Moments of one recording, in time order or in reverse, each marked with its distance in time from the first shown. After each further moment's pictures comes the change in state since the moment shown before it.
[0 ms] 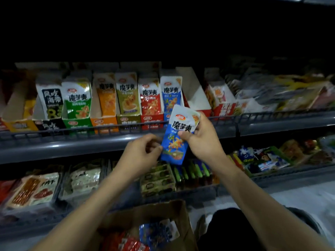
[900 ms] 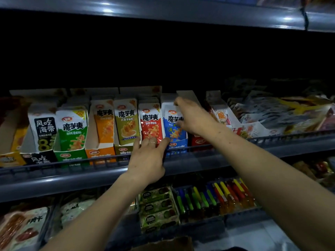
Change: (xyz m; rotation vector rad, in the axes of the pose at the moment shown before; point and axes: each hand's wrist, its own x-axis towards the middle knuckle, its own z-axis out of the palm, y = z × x) left_hand 0.087 0.000 0.008 0.962 -0.064 0.205; right_hand 0.145 -0.040 0.002 -1.025 -0.132 -0.360
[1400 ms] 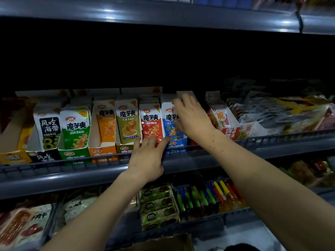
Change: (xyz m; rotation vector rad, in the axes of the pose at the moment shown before) left_hand -0.002 -0.002 -0.001 -0.004 -0.019 0.018; right_hand -0.010 -0.004 0.011 -0.203 0.269 -0.118
